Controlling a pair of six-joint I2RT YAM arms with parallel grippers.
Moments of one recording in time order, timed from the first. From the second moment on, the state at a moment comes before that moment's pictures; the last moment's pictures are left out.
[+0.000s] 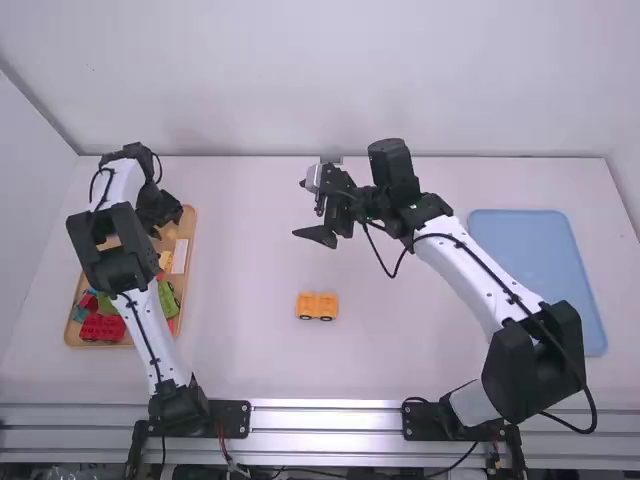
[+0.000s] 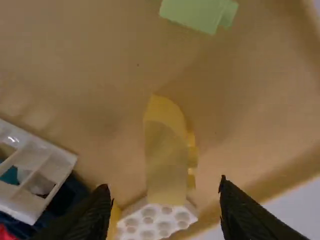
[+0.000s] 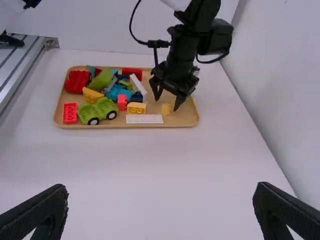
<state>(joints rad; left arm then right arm) 0.38 2.37 2.00 -1.17 -0.06 -0.59 0.45 1.60 1.28 -0.27 -0.90 -0.66</state>
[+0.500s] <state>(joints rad) 0.38 2.37 1.91 -1.06 -0.06 -0.62 0.45 1.60 1.28 -0.27 -0.90 -0.66</state>
